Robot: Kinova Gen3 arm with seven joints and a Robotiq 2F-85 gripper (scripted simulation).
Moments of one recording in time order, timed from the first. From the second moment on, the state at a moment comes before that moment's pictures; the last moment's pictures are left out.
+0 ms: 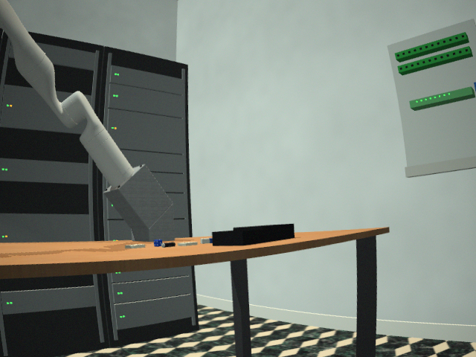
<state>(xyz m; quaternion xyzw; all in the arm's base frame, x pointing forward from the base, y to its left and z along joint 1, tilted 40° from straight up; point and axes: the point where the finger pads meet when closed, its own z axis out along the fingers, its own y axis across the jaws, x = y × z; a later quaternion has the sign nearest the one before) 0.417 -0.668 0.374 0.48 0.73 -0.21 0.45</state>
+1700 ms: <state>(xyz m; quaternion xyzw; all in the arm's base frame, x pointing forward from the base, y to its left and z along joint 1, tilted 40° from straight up) 0.529 -0.452 0.286 0.38 0.86 -0.16 0.31</state>
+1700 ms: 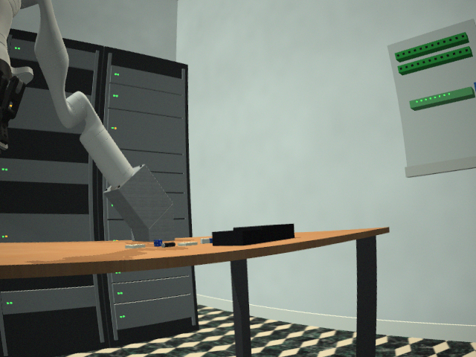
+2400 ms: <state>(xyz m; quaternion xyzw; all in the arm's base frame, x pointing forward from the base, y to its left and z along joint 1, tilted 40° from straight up) 0.542 -0.344 0.252 0.31 0.91 -0.13 0.24</state>
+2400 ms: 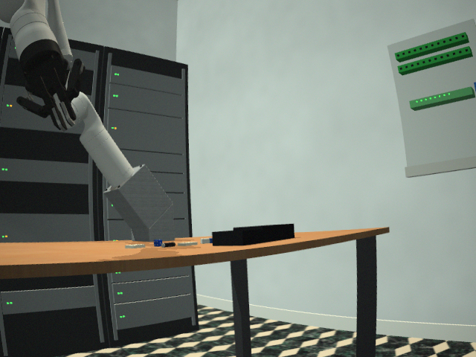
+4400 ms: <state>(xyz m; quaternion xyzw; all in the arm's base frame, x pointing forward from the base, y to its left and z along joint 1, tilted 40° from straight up) 0.452 -0.011 0.197 0.02 1.00 -0.01 0.00</state>
